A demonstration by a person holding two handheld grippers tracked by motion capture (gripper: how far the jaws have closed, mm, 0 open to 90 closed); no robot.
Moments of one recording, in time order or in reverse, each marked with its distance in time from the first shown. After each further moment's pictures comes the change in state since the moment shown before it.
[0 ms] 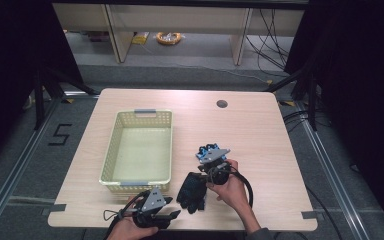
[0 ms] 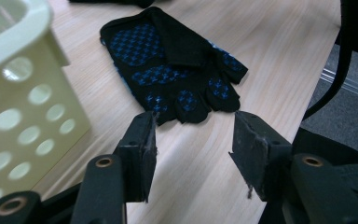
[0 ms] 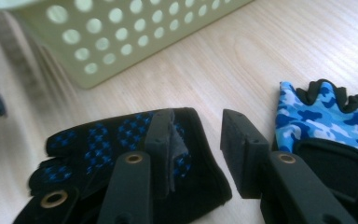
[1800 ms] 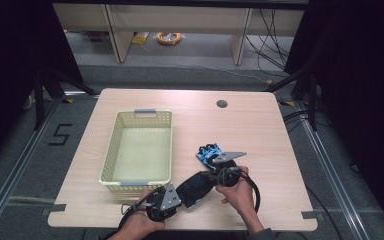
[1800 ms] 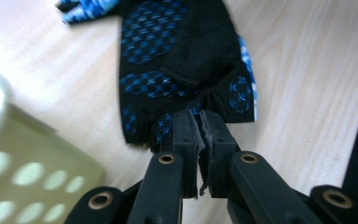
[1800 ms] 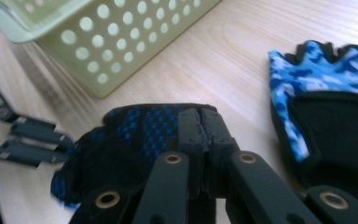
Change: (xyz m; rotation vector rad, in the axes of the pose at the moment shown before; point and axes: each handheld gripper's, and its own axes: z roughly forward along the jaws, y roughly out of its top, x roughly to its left) left arm 0.002 0.020 0.020 0.076 0.106 0.192; right arm -0.003 -0.025 -0.031 -0.076 0.053 0.242
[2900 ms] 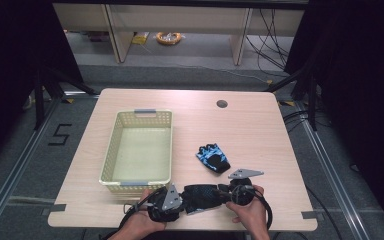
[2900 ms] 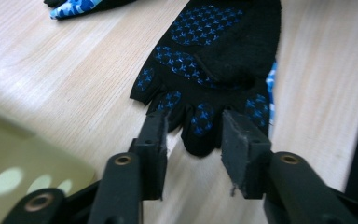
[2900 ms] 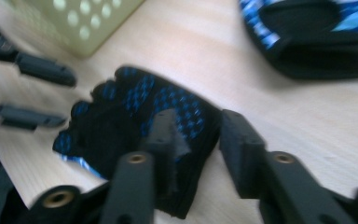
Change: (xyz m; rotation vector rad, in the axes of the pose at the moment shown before) left arm -0.005 -0.004 0.001 0.017 -0.029 0.006; right arm 0.001 -0.049 -0.024 -0.006 -0.076 0.125
